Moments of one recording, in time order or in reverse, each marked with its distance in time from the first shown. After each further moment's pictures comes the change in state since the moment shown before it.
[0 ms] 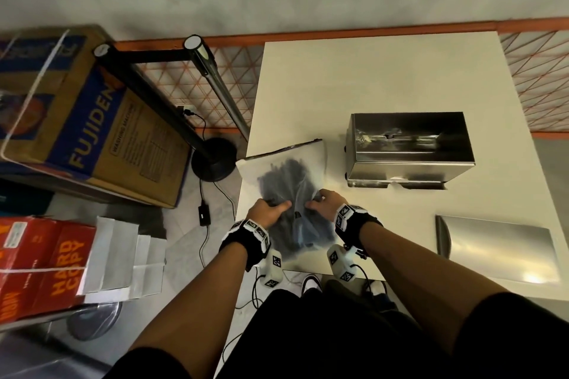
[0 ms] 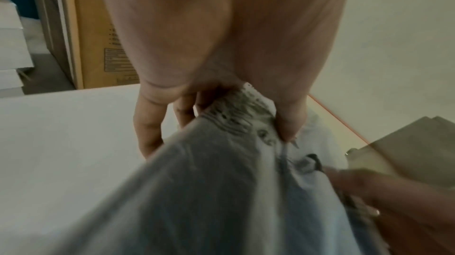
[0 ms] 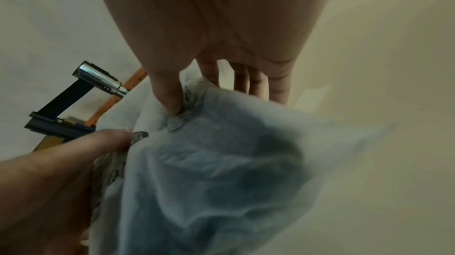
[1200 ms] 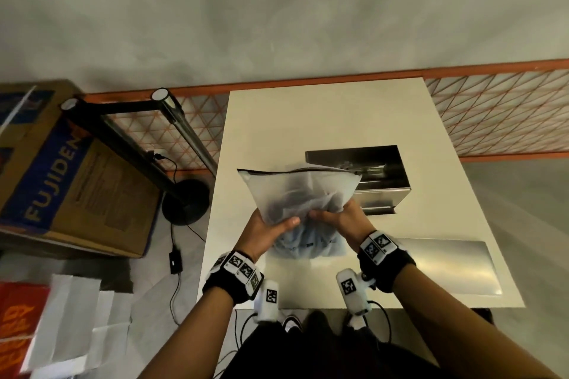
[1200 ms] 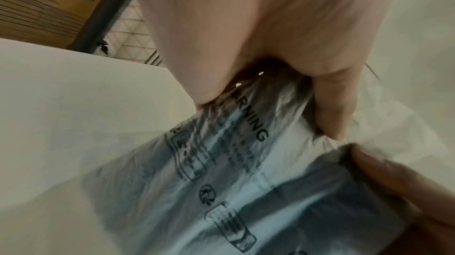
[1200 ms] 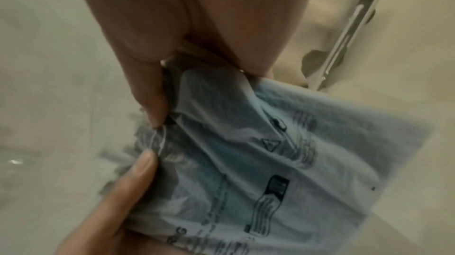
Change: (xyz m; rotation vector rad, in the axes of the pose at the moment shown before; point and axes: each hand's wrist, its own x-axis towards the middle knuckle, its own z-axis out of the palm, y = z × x) left_hand -0.104 0.103 0.025 -0.464 -0.141 0.575; right_hand -0.094 0.027 -0.119 0.711 0.141 -0.395
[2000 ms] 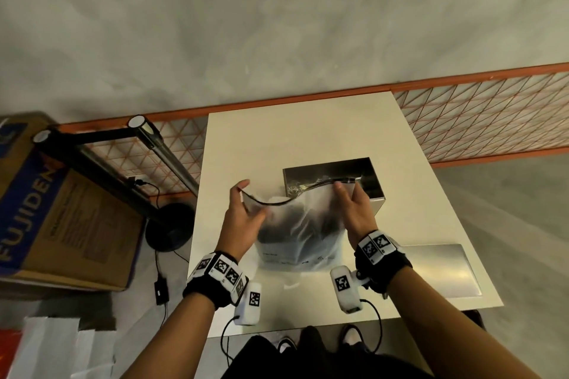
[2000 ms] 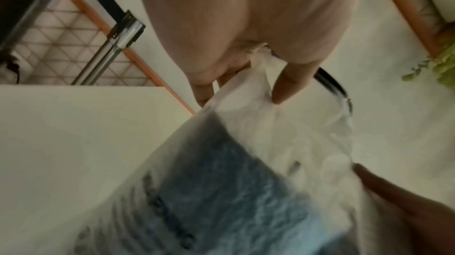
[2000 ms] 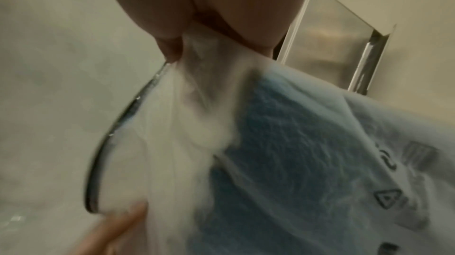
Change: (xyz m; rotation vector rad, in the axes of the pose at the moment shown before) left_hand 0.026 0.051 0.010 0.175 0.108 0.186; right_hand 0.002 -0.036 -0.040 0.248 0.449 -0.048
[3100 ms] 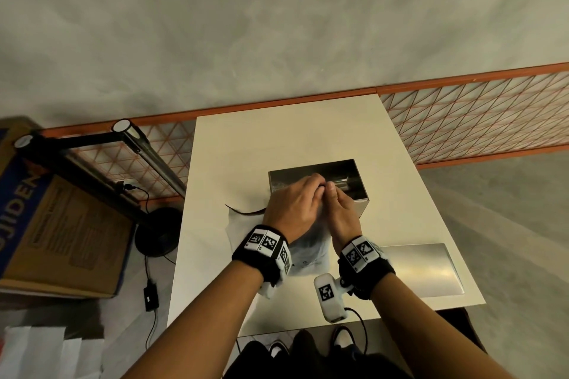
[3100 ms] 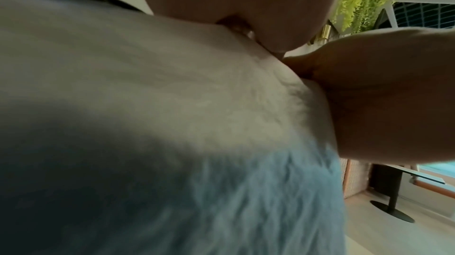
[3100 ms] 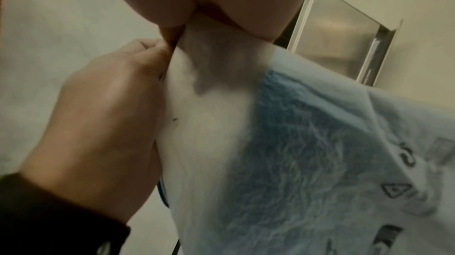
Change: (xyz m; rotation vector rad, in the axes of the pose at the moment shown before) left_hand 0.002 0.067 0.109 0.738 -0.186 0.738; right_hand -0.009 -0.001 -0.008 0.062 -0.096 -0.113
